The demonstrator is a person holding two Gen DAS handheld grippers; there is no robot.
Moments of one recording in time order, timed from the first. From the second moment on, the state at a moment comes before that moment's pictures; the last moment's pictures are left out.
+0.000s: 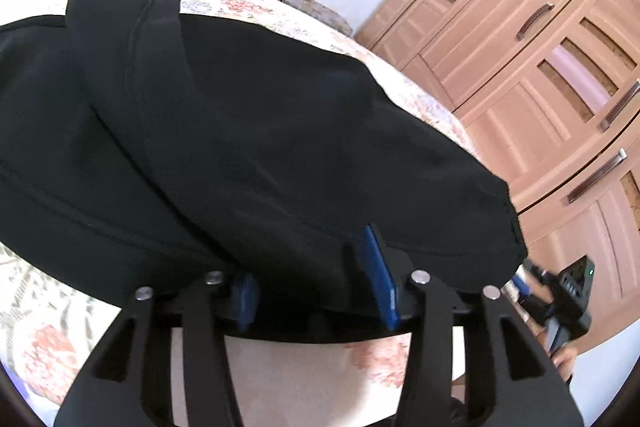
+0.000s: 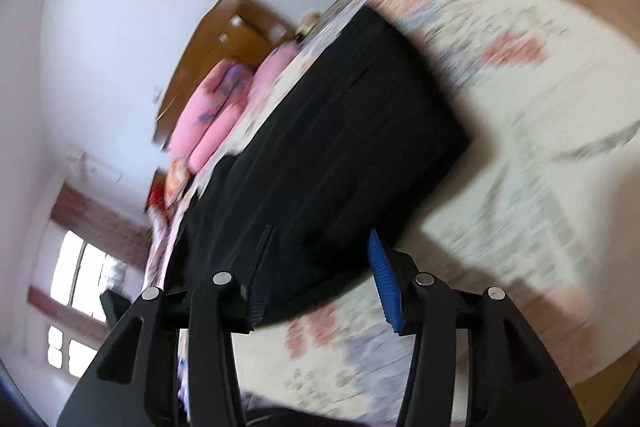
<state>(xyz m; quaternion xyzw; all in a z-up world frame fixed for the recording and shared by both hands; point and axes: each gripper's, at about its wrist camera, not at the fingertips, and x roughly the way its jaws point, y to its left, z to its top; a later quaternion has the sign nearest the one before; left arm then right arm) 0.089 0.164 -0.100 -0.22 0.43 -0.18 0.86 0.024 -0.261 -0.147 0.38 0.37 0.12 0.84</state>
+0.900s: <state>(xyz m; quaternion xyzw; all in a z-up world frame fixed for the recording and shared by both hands) 0.081 0.165 -0.100 -0.18 0.43 -0.17 0.87 0.030 -0.211 -0.154 0.35 0.41 0.16 0.83</state>
